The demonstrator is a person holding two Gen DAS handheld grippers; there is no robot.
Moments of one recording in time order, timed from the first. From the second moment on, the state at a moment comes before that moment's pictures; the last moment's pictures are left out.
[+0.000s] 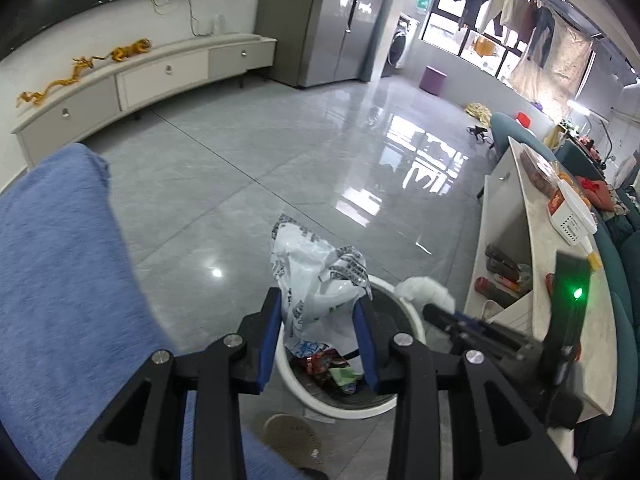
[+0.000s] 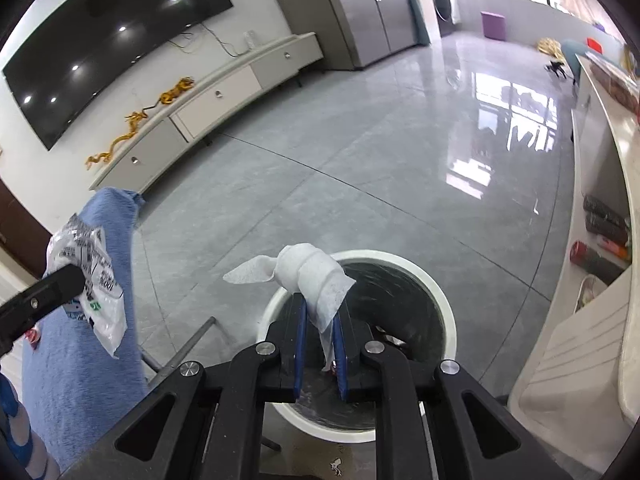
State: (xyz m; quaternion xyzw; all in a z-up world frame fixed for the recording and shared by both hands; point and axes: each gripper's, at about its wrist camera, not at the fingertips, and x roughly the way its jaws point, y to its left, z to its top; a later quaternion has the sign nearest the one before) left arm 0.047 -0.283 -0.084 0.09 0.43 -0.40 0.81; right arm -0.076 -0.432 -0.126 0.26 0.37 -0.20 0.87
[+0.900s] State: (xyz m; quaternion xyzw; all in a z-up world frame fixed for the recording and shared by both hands) left arm 0.045 -0.324 -0.091 0.06 0.47 -0.43 0.77; right arm -0.101 -0.453 -0.132 0.28 0.37 -0.26 0.84
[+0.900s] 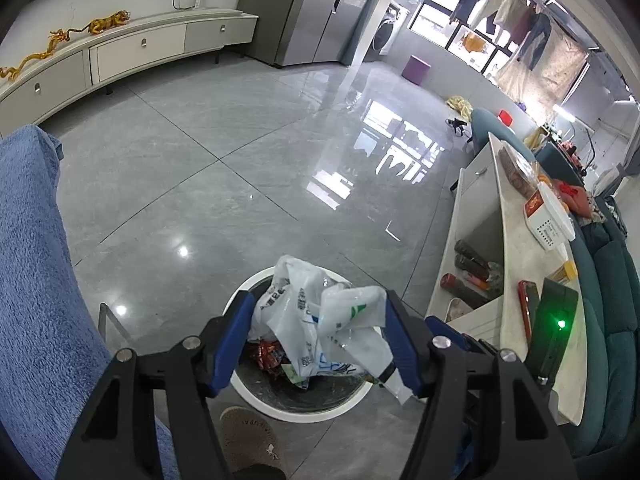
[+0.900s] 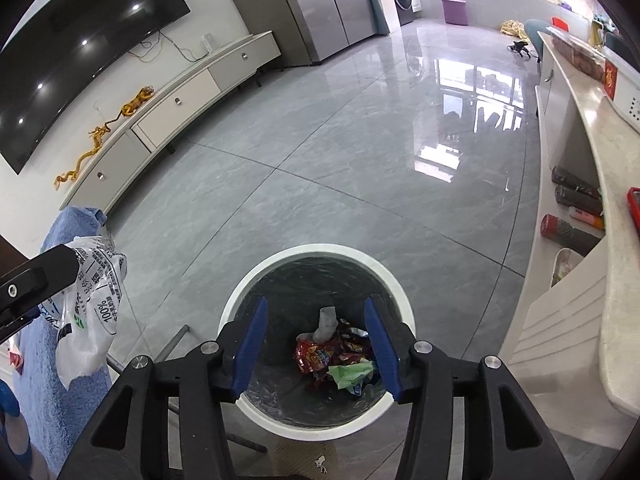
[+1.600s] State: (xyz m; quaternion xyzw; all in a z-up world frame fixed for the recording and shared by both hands) left arm 0.024 -0.301 -0.052 0.07 0.39 -0.37 0.84; right arm -0.117 -0.451 -0.112 0.28 0.35 -0.28 0.85
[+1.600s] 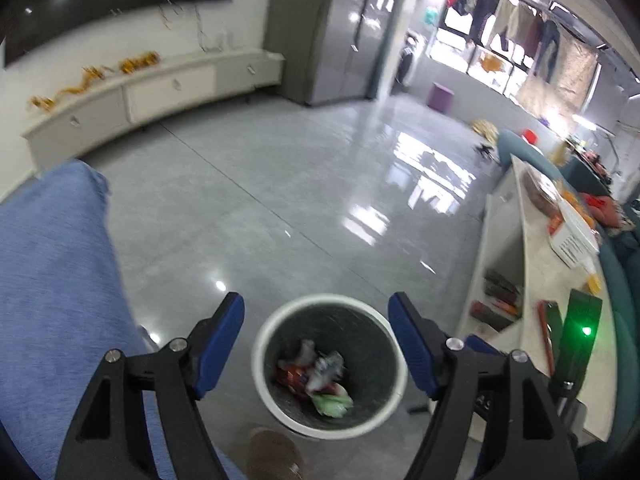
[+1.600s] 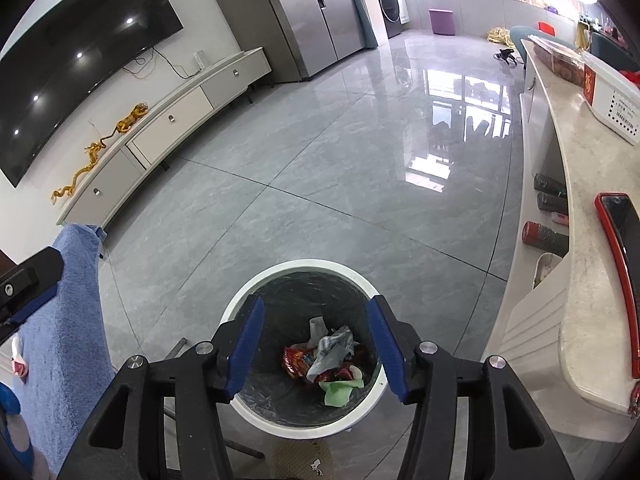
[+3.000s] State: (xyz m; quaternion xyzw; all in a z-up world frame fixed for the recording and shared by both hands) left arm -0.036 -0.087 0.044 -0.03 0.20 -0.14 0.97; right arm -0.110 -0.315 -0.019 0.13 0.30 -0.19 0.92
